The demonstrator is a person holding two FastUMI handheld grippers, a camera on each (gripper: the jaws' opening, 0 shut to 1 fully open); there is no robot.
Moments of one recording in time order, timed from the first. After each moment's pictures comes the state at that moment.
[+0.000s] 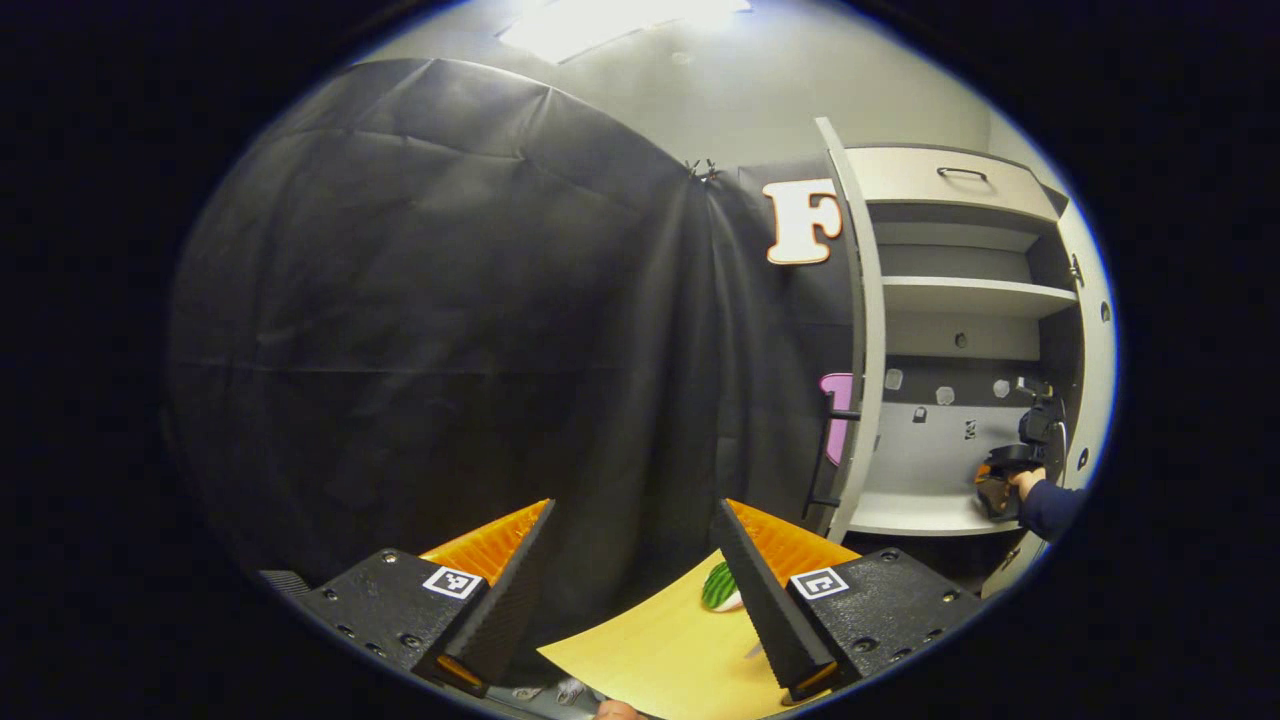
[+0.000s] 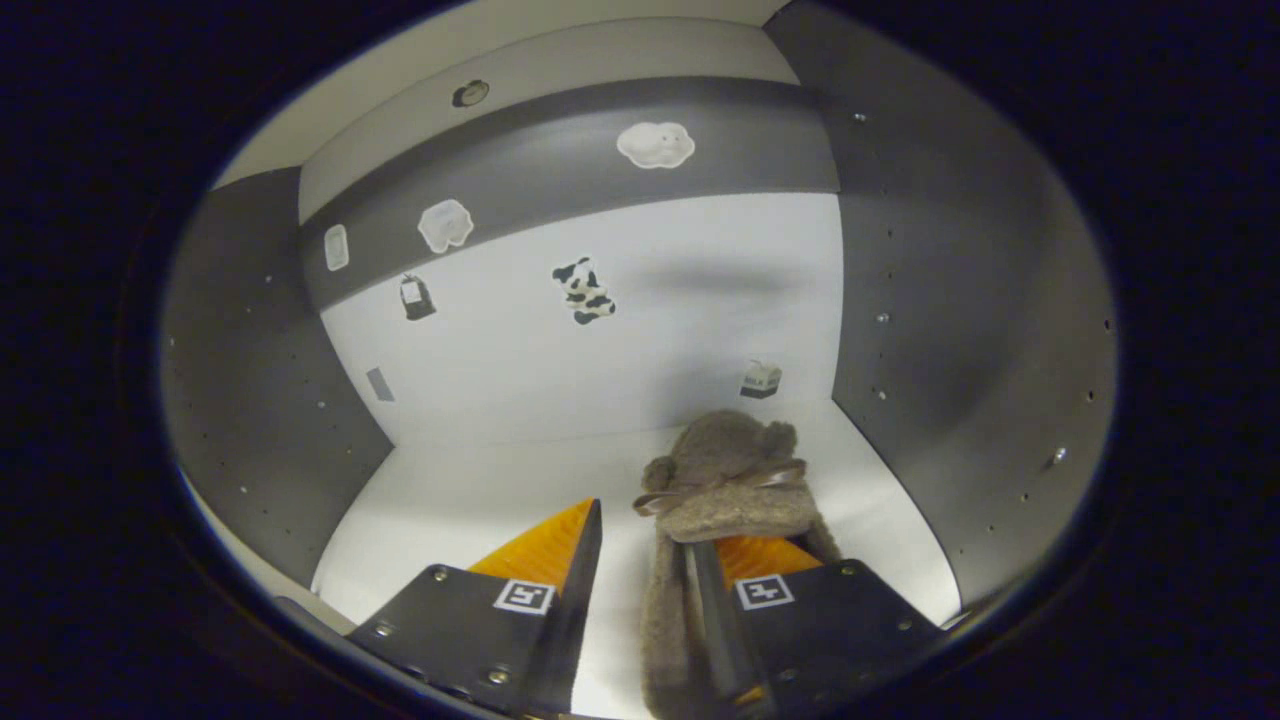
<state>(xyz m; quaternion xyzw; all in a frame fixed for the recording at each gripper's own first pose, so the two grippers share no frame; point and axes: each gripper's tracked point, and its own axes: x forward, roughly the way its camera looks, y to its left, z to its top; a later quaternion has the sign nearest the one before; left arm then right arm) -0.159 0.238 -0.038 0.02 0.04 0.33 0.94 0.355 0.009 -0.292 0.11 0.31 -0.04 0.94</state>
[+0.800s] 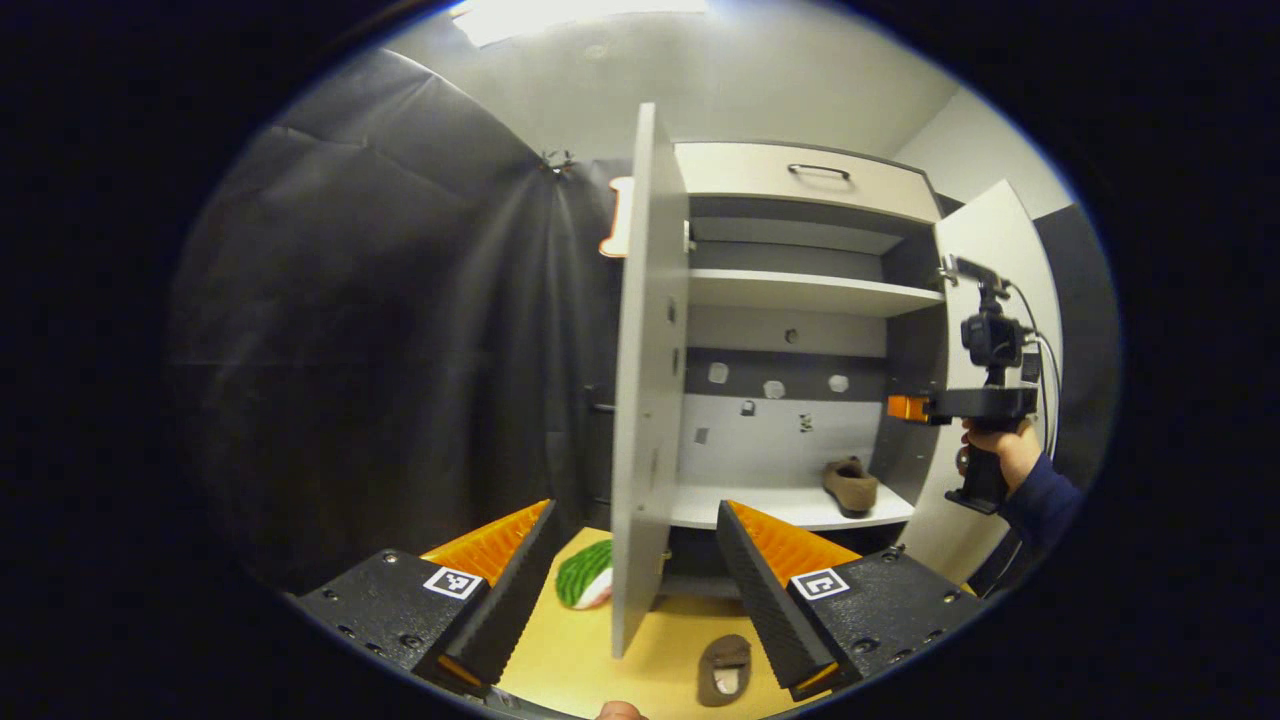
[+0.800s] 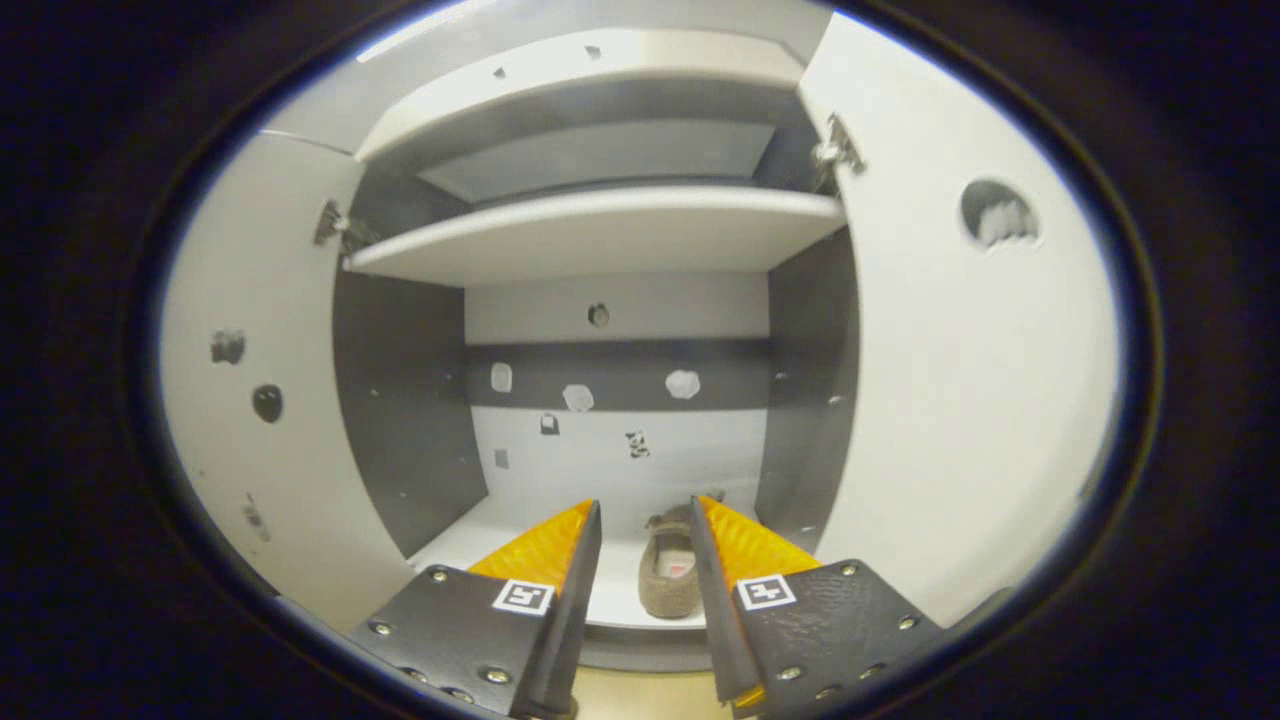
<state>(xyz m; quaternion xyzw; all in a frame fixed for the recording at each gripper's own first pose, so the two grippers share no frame) -0.072 0.097 -0.070 -0.01 0.07 0.08 0.99 0.166 -0.010 -0.049 0.04 0.10 -0.01 0.99</state>
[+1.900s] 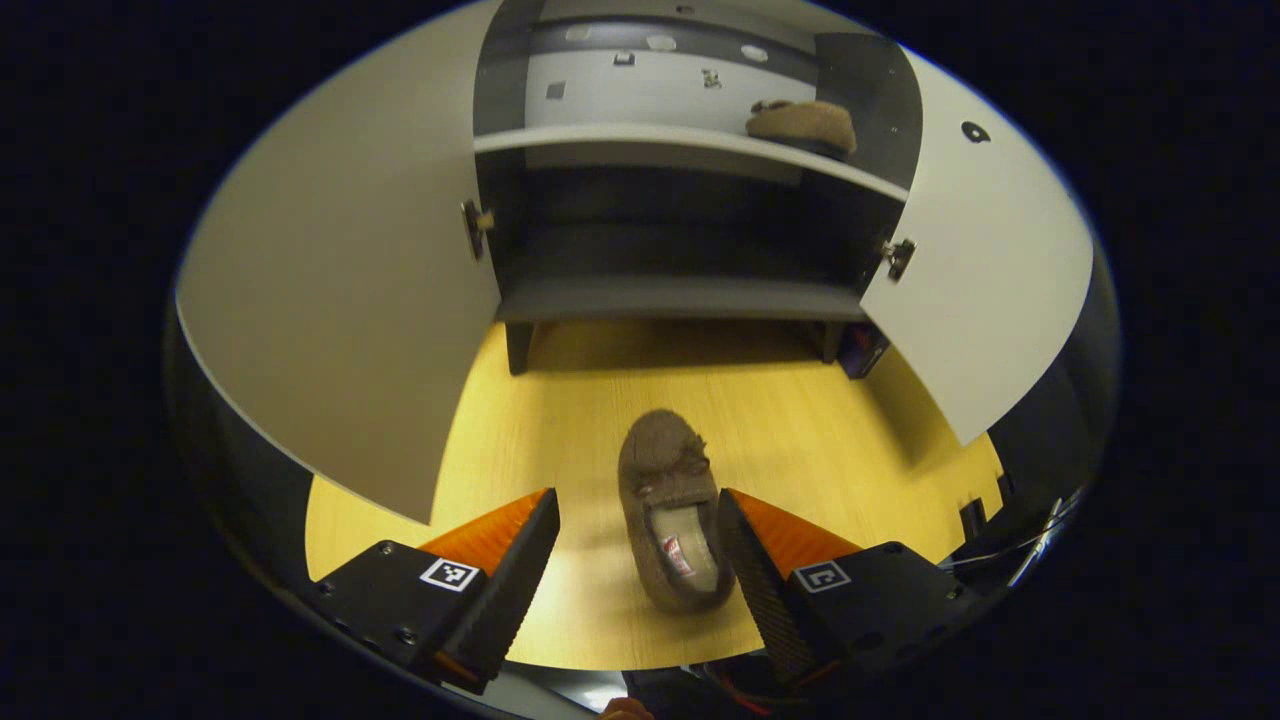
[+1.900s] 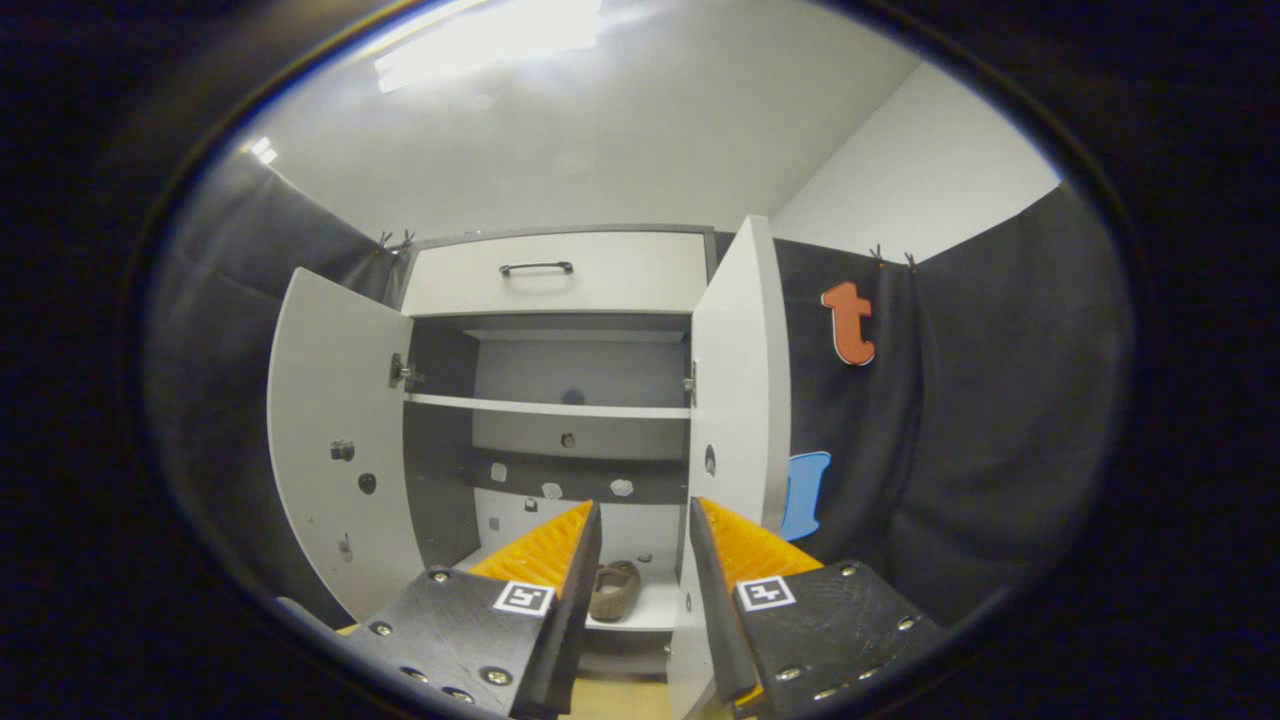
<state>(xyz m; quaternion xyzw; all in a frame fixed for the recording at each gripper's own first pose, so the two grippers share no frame) -0.051 0.035 -0.441 -0.01 0.48 -0.06 0.87 -0.018 -0.084 0.106 0.01 -0.02 -0.07 1.00</state>
